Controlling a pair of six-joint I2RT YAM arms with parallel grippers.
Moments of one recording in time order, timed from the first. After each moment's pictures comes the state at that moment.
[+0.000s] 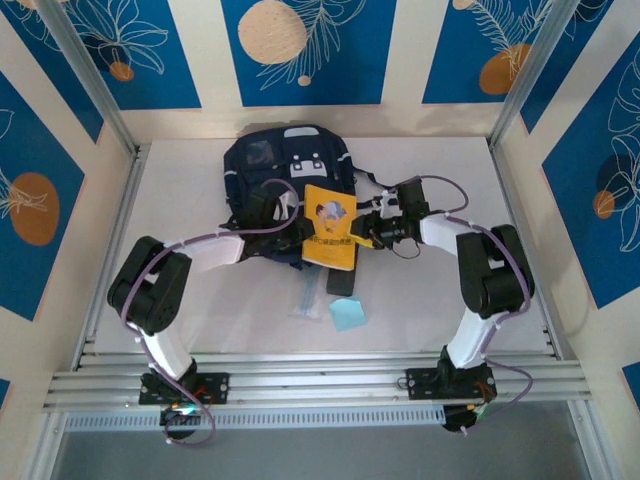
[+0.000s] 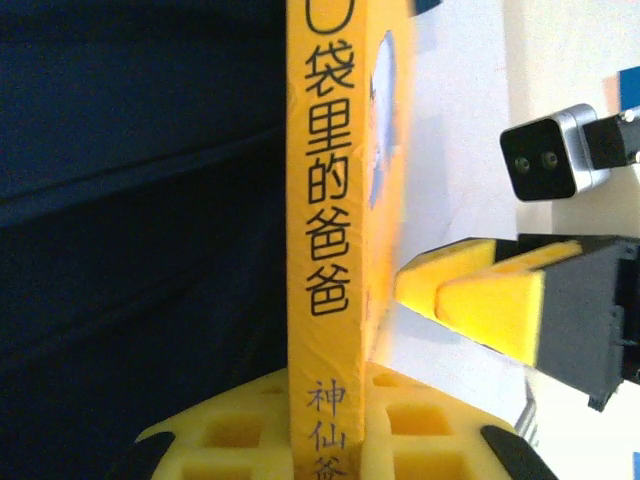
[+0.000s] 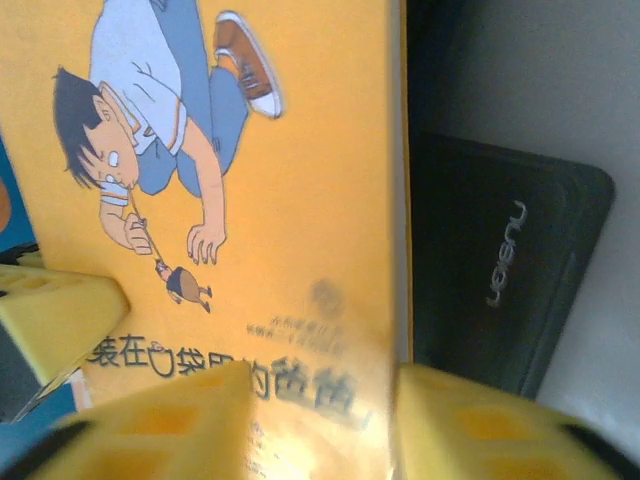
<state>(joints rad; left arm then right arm) -0.53 1.74 1.00 0.11 0.49 -0.84 0.22 1.74 0.99 -0.21 -0.78 0.60</state>
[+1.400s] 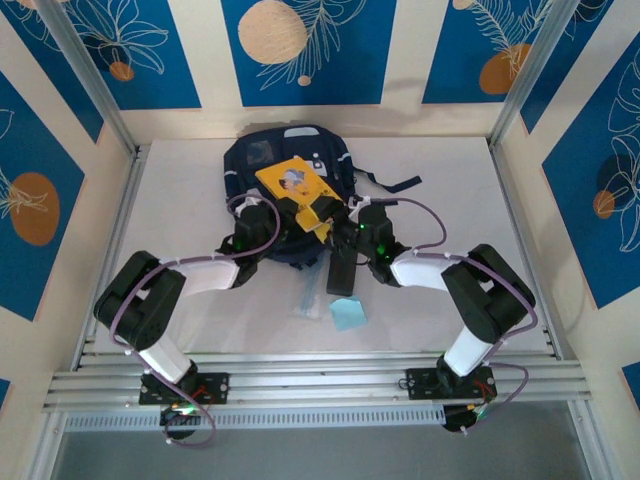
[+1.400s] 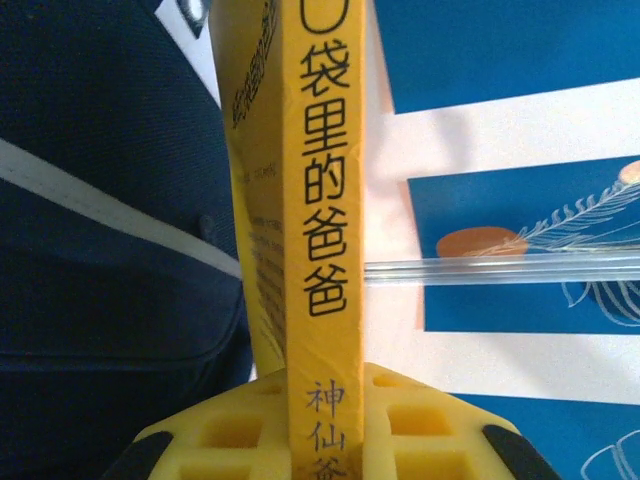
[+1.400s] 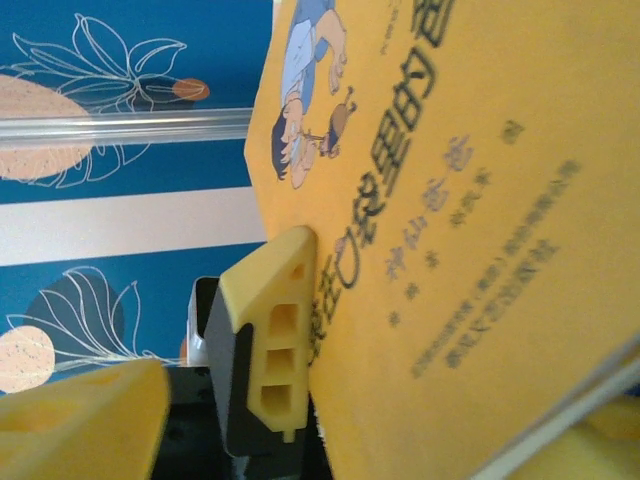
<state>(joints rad) -0.58 1.64 0.75 0.70 -0.05 -1.41 0.60 1.65 0.74 0.74 -0.26 1.51</state>
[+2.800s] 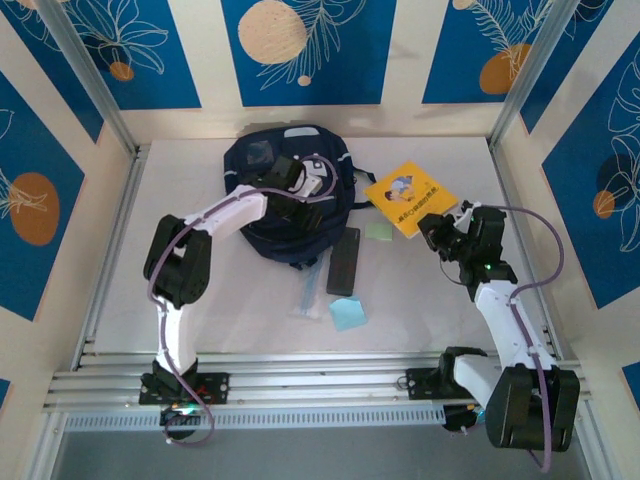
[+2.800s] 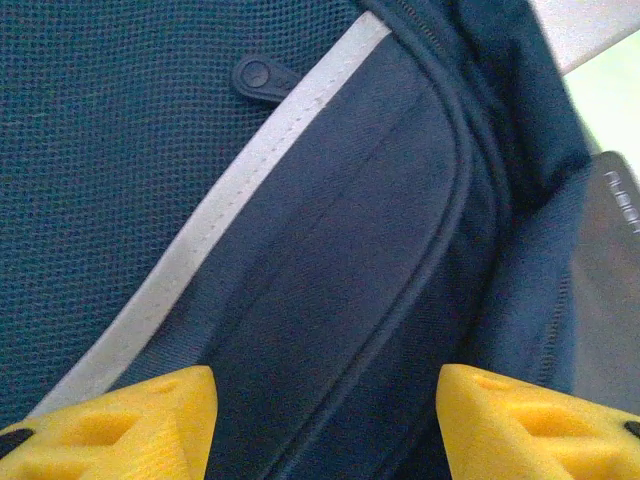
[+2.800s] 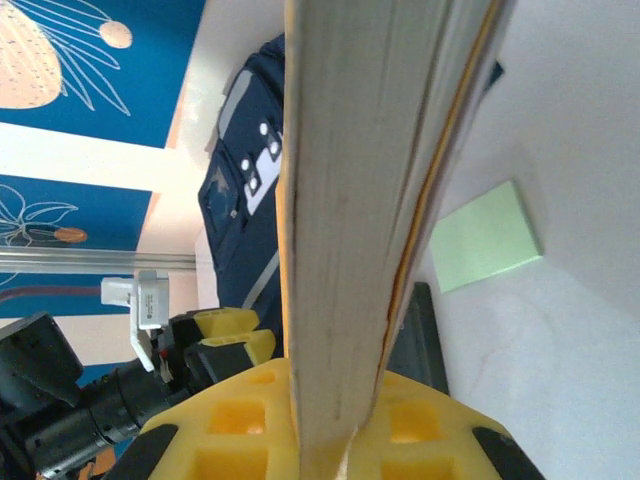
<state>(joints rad) -0.53 2.02 1.61 -0.61 0.14 0.06 -0.08 0.99 0.61 -0.13 -0.54 0.96</state>
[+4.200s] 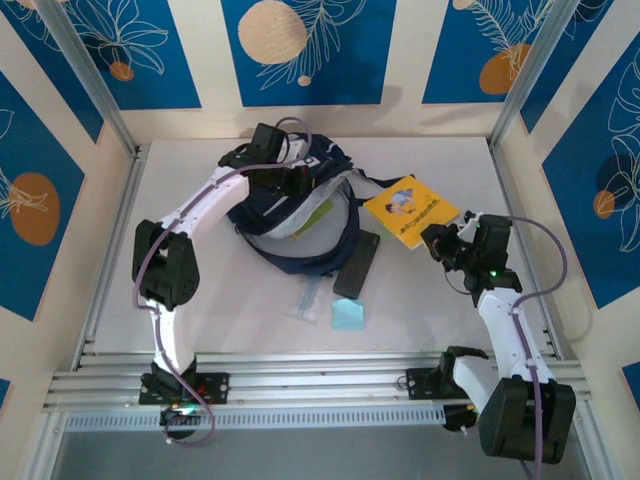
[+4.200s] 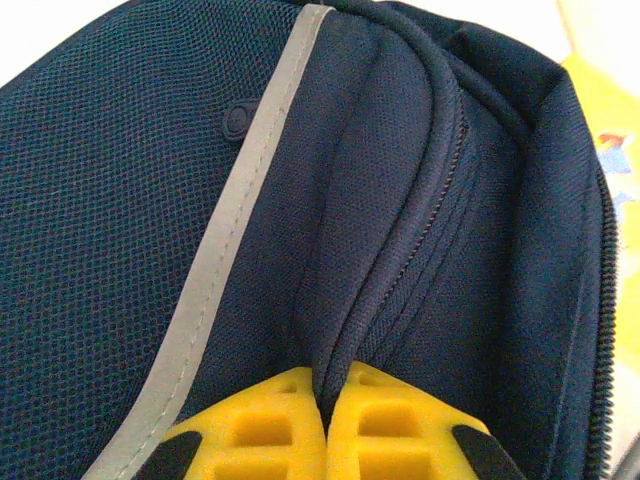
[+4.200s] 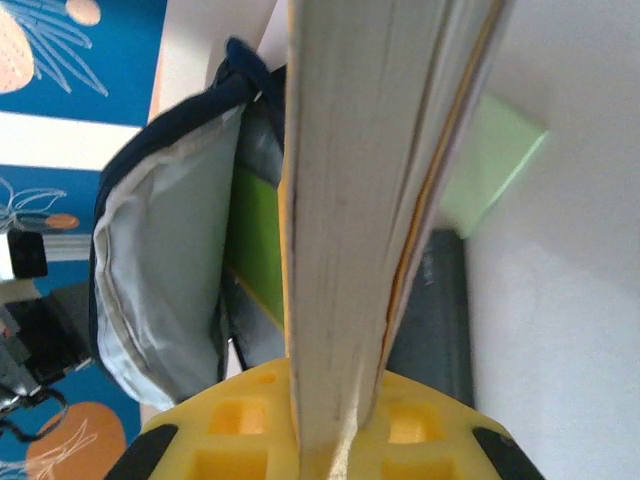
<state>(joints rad) -0.45 1.96 1.78 -0.66 0.43 -0.36 -0.11 0.94 0.59 -0.23 -0.62 0.96</state>
